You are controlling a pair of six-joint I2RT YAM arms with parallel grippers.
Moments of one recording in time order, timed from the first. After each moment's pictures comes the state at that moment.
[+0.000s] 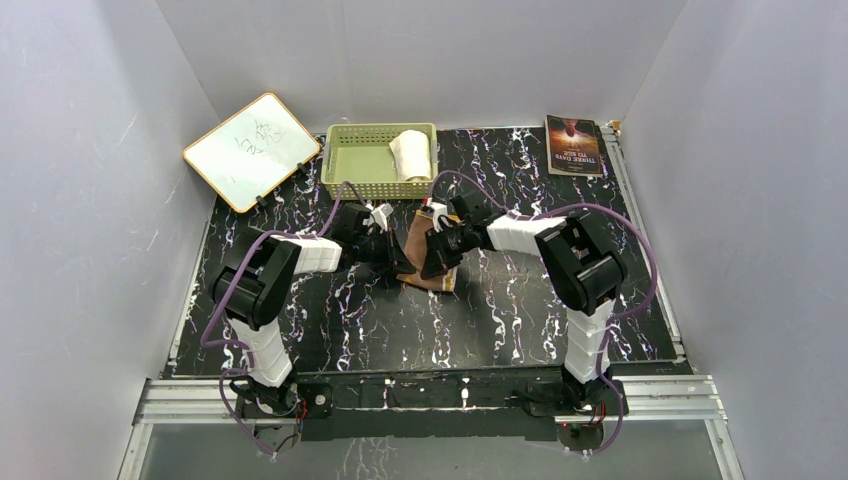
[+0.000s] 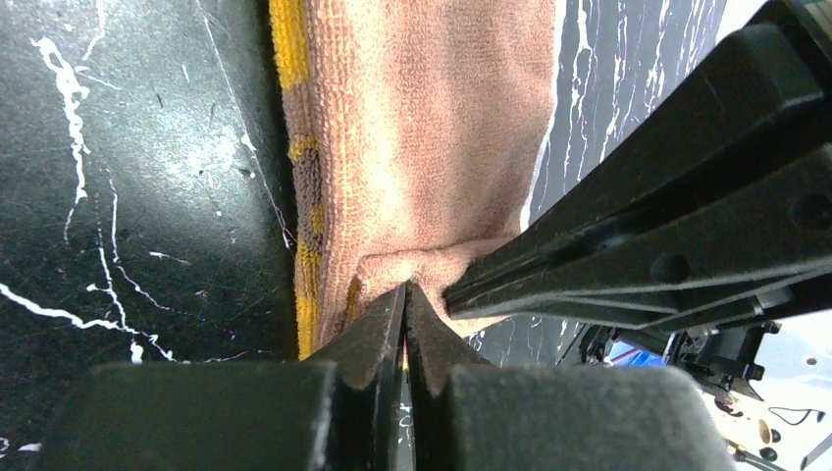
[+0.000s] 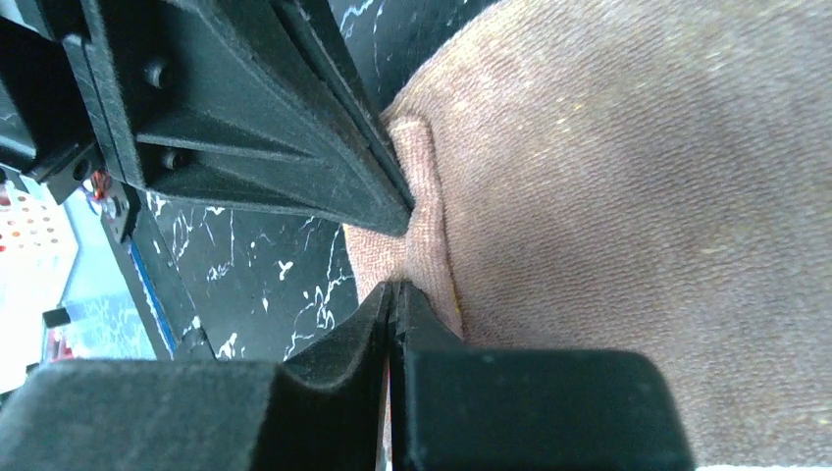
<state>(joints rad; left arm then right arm) -0.44 1.83 0.83 0.15 0.59 -0.64 0.53 1.95 1.15 -0.18 -0.75 0.11</state>
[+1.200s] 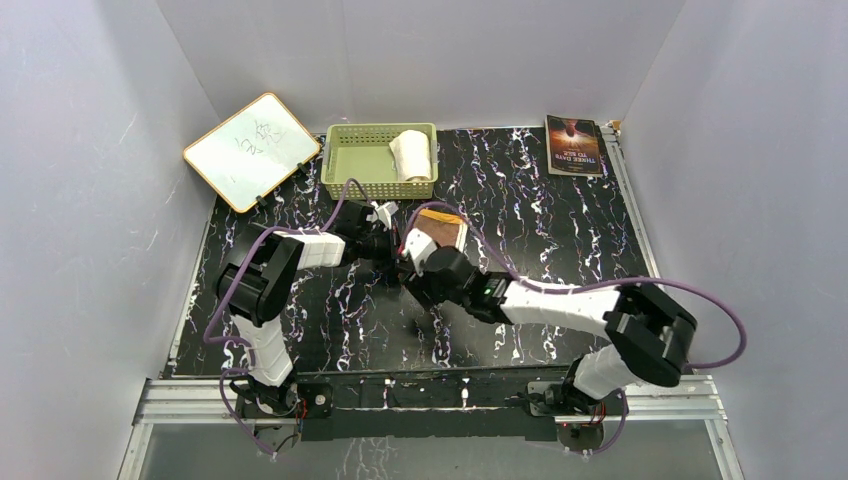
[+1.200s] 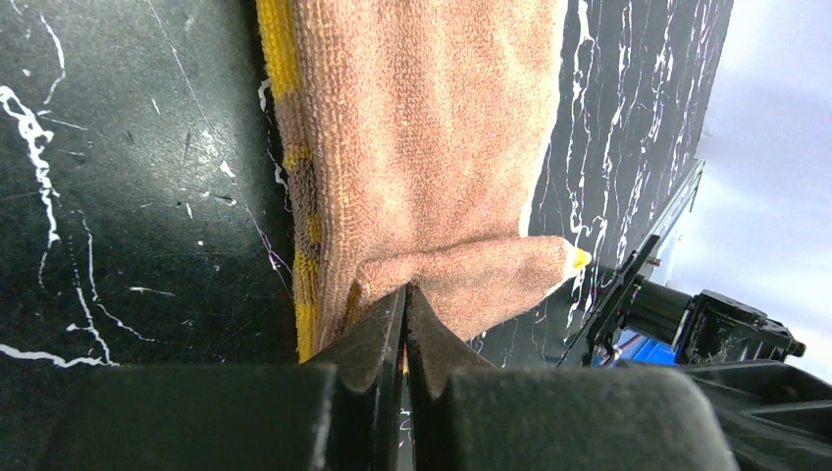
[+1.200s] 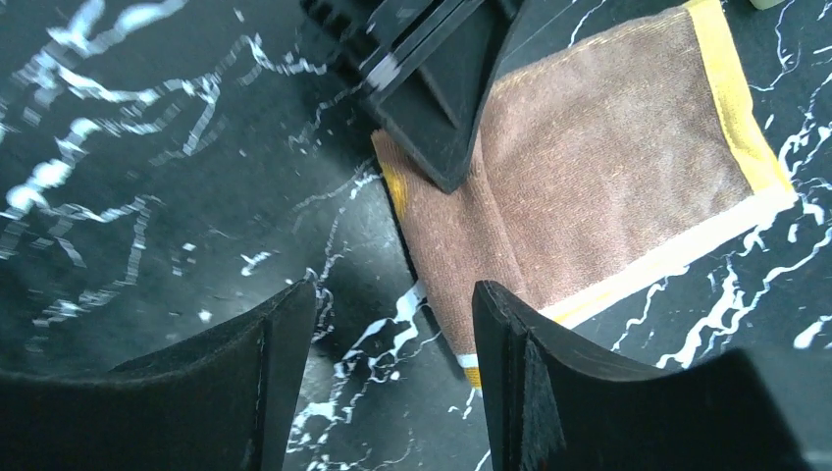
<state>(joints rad) -0.44 1.86 0.89 0.08 0.61 -0.59 0.97 1.43 0.79 0.05 0.17 0.01</state>
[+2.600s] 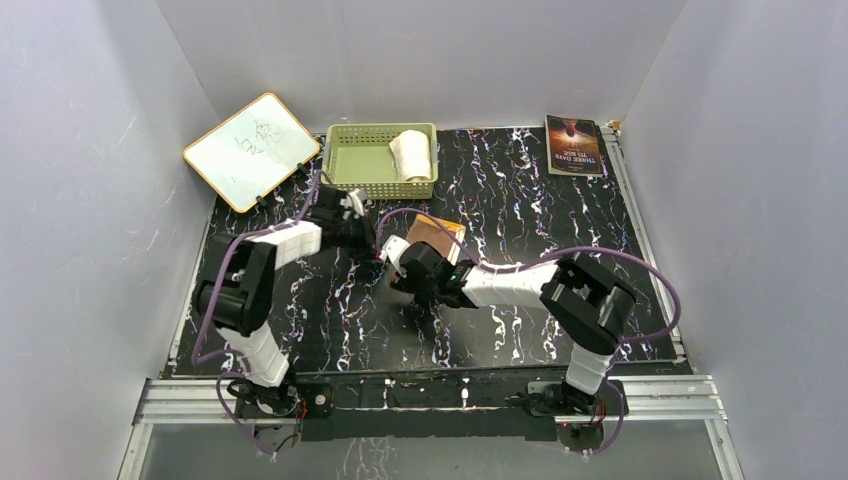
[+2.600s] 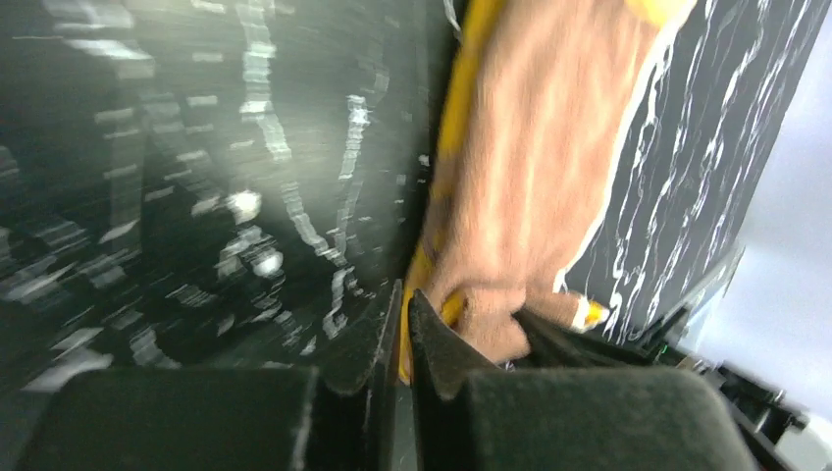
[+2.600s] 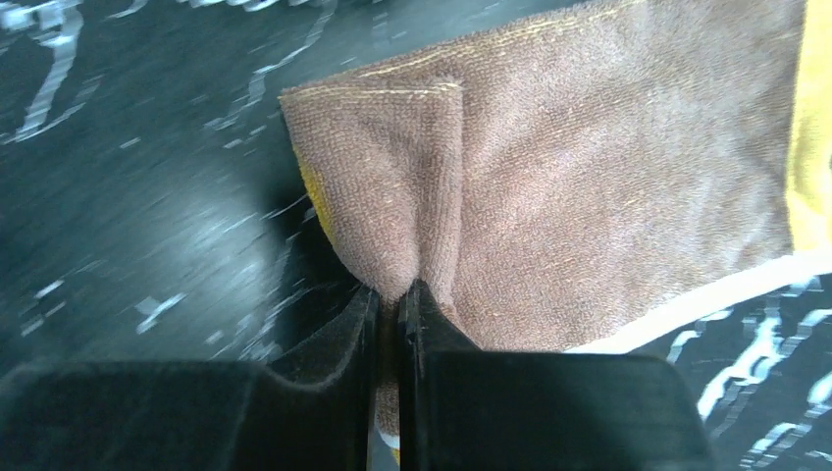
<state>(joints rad) -0.33 1.80 0.96 -0.14 0.55 -0.52 0.98 1.78 0.97 -0.03 0.26 -0.13</state>
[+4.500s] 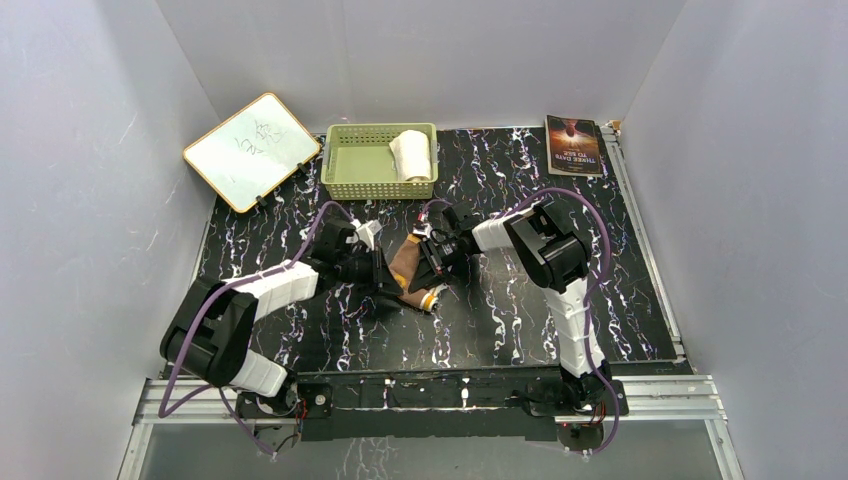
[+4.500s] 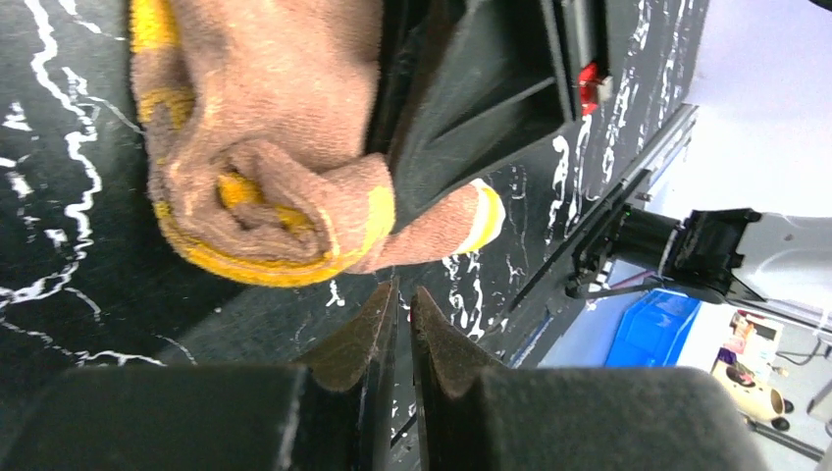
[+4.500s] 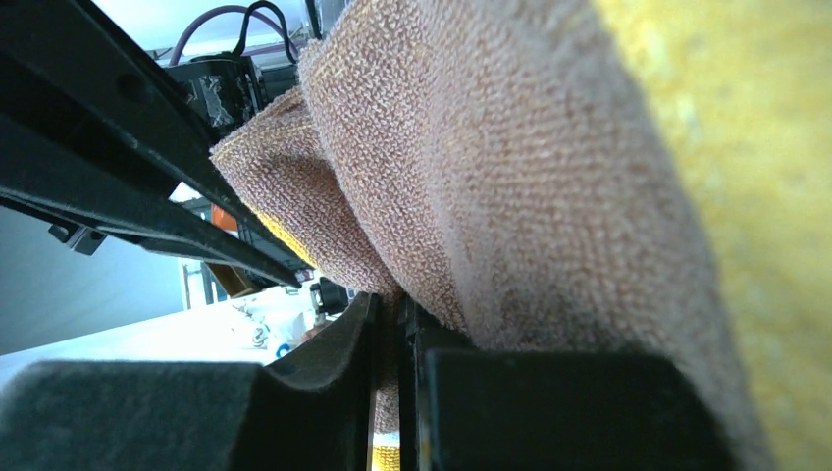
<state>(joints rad) -0.46 1.46 0.64 -0.05 0.63 -0.61 0.51 2.23 1.24 -0.11 -1.23 0.45</state>
